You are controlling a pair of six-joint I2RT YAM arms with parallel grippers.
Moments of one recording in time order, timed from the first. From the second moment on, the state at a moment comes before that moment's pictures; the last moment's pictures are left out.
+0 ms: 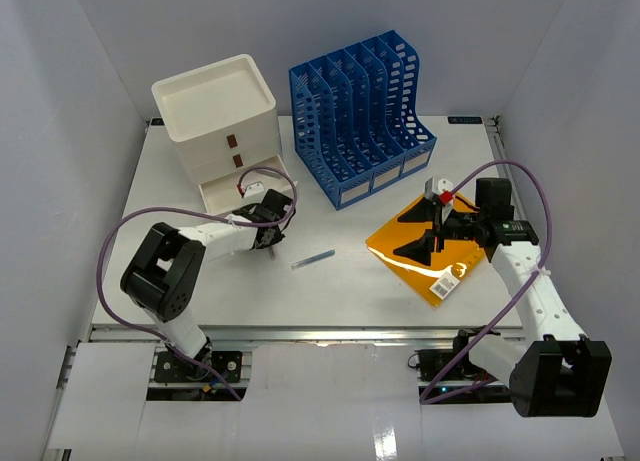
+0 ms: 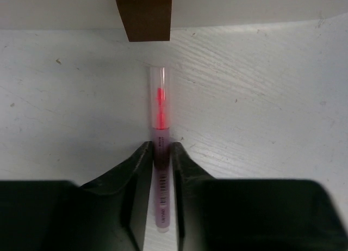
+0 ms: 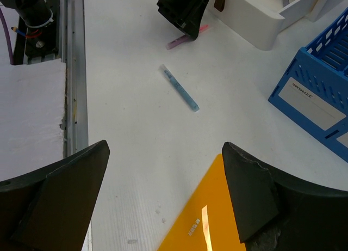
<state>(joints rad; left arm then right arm) -0.55 1.69 0.92 -0.29 -0.47 -0.80 0.06 1.07 0.84 -0.56 -1.26 -0.74</state>
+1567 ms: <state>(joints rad) -0.18 1.53 0.98 -0.11 -0.33 -1.48 -0.02 1.02 0.80 -0.58 -1.30 -0.80</state>
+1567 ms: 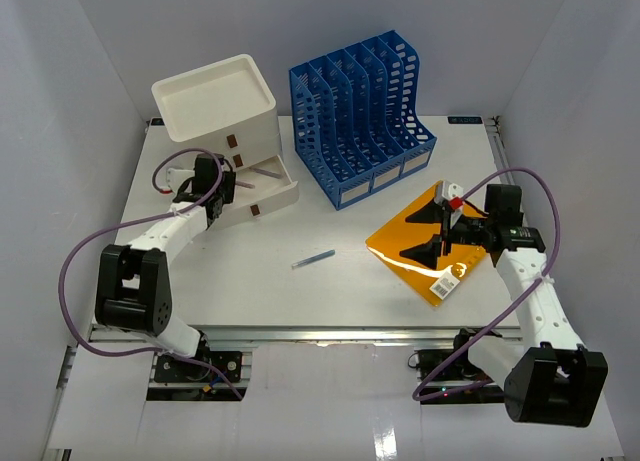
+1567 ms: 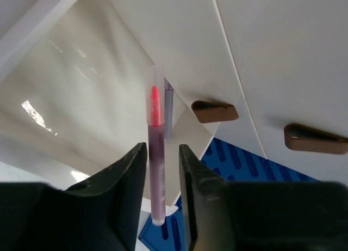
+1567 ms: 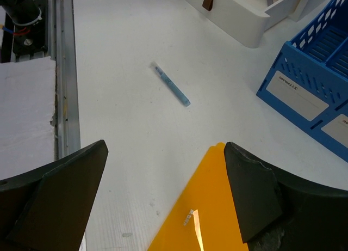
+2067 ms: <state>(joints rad) -0.15 1.20 0.72 0.13 0.09 -1.10 0.53 1.27 0.89 -0.84 -0.99 -1.29</state>
